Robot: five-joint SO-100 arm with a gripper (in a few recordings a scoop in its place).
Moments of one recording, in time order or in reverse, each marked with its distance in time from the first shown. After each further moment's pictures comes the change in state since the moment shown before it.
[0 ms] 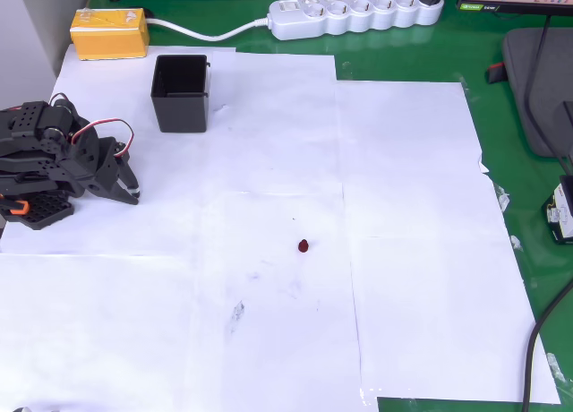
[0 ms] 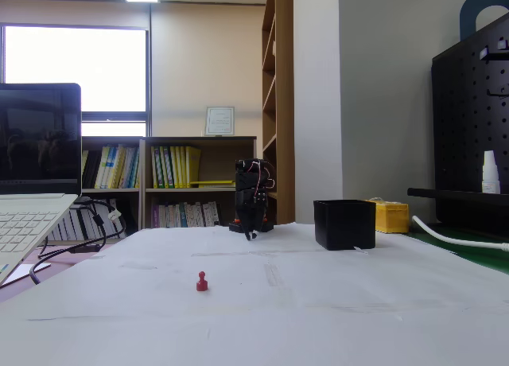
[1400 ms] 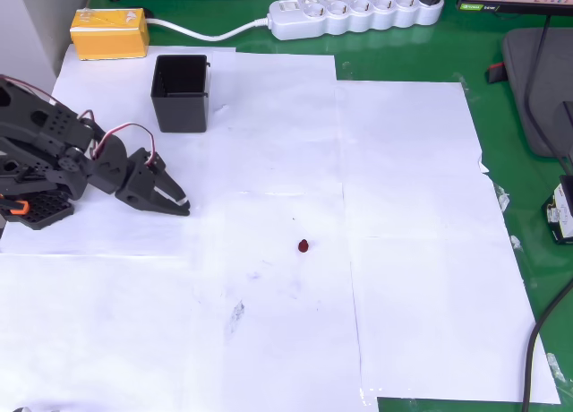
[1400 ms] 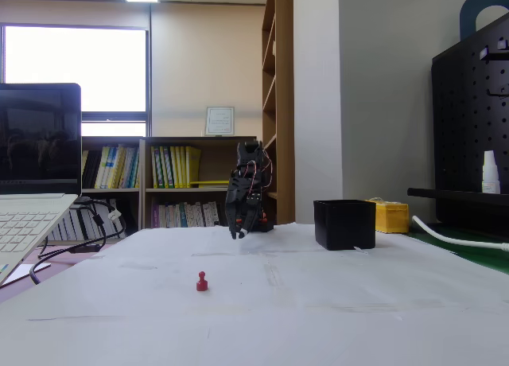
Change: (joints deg) arm 8.3 64.2 0.3 -85.5 -15.4
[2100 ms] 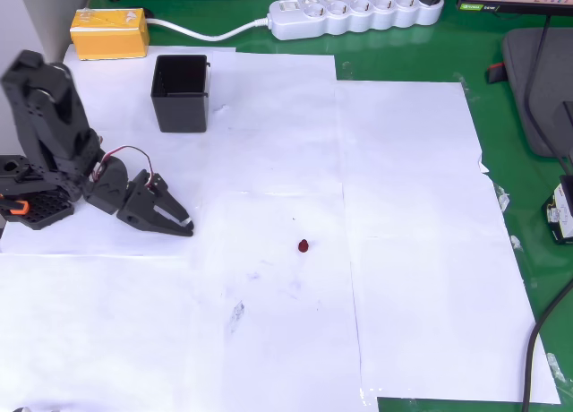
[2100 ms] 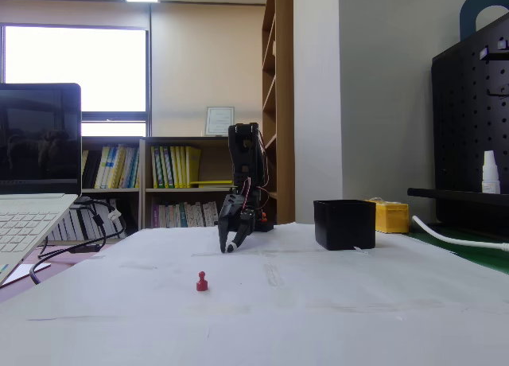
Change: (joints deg) arm 3.2 50.7 2.6 -60.6 1.5
